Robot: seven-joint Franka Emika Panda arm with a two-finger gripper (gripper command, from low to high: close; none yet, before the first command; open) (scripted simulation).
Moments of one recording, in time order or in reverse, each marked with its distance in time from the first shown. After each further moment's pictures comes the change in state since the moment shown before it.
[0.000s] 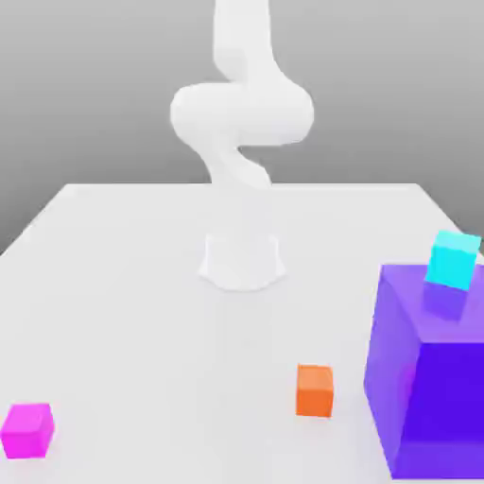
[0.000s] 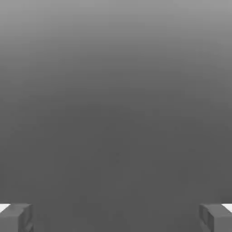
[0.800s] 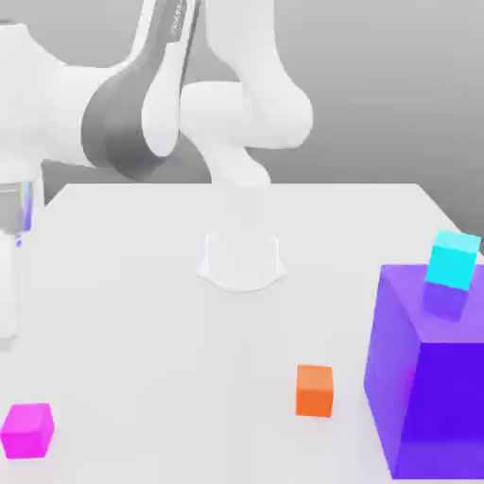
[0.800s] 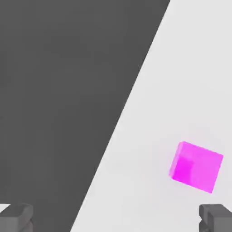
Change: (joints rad) arm -0.327 0.878 -0.119 -0.035 0.050 0.289 0.677
